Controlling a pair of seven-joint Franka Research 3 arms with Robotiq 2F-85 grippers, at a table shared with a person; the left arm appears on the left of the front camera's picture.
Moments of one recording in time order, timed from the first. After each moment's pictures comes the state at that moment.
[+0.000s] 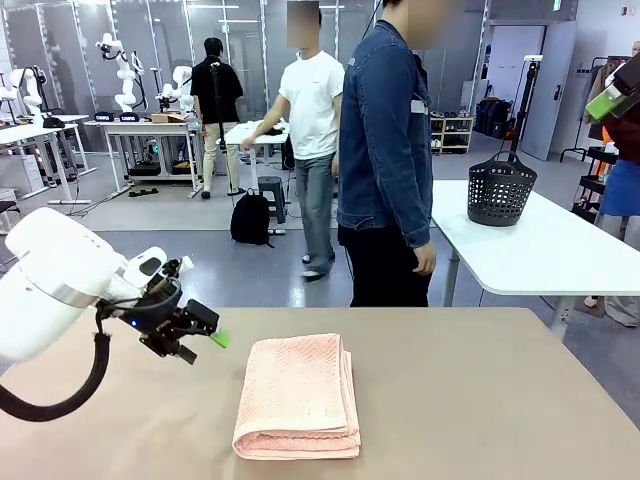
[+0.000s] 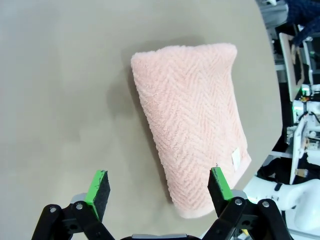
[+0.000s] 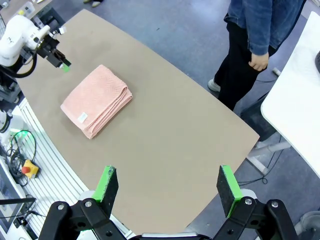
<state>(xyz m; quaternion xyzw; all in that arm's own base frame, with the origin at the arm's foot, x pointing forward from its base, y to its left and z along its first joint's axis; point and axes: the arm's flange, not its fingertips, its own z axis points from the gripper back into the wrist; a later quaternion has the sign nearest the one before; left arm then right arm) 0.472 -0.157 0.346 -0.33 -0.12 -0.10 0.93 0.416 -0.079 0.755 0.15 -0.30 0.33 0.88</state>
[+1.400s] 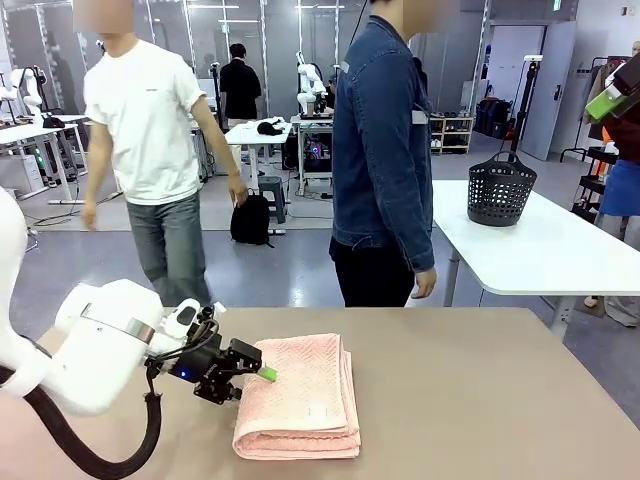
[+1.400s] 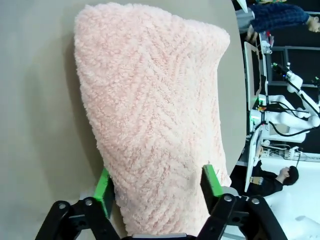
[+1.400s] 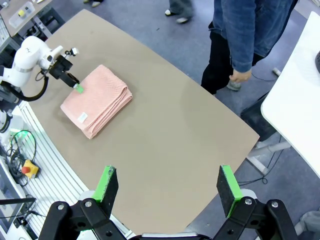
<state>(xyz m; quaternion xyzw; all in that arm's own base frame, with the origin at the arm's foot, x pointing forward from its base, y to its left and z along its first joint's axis) 0.459 -0.220 0.262 -0.45 -0.09 -0.04 0.89 0.416 -0.079 0.755 0.15 -0.30 0.33 0.88</state>
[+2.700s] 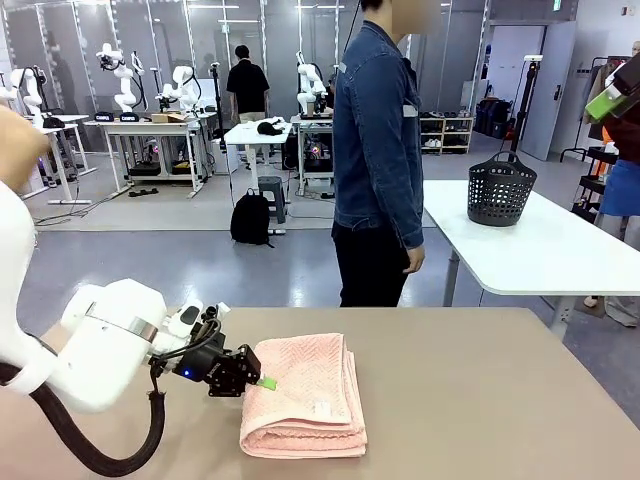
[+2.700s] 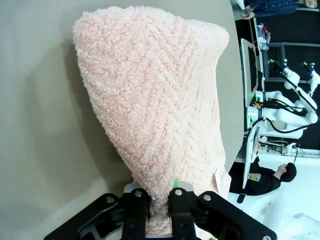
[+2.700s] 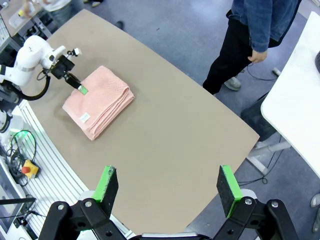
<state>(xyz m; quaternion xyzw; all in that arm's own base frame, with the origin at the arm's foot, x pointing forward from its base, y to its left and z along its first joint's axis) 0.465 -0.223 0.260 -0.46 -0.08 -0.05 0.88 0.416 -0.079 0.755 0.15 -0.30 0.33 0.88</state>
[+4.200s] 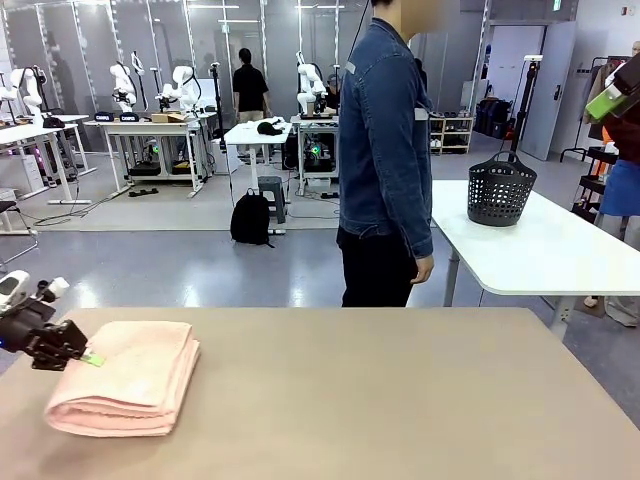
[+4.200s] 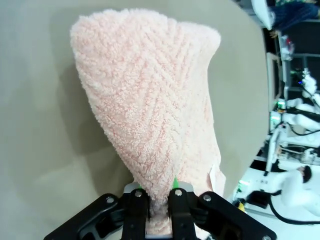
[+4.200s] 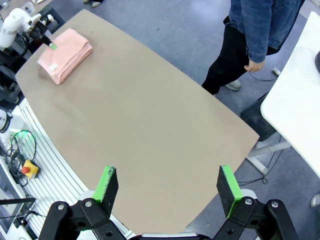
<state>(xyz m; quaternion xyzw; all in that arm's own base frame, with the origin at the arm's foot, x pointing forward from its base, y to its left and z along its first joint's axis) 0.490 0.106 0.304 -0.39 -0.09 -0.03 0.92 0.416 -0.079 0.755 0.15 -0.30 0.33 0.88</state>
